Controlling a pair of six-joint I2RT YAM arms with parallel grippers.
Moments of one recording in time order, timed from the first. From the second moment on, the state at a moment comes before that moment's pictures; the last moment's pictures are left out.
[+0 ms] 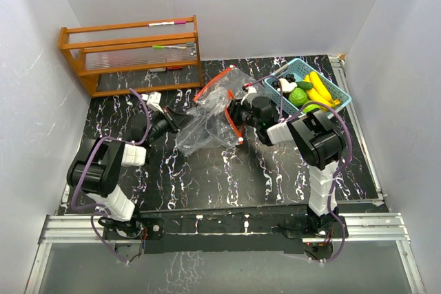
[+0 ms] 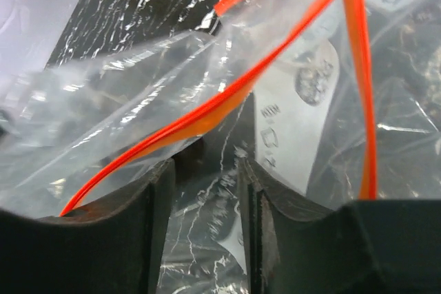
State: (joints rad) left arm -0.21 1.61 0.49 1.10 0.57 -0.73; right arm 0.45 2.02 0.94 0.82 -0.40 0.54
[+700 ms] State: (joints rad) left arm -0.21 1.70 0.48 1.01 0.53 -0.72; right arm 0.55 2.08 1.07 0.67 -0.42 0.37
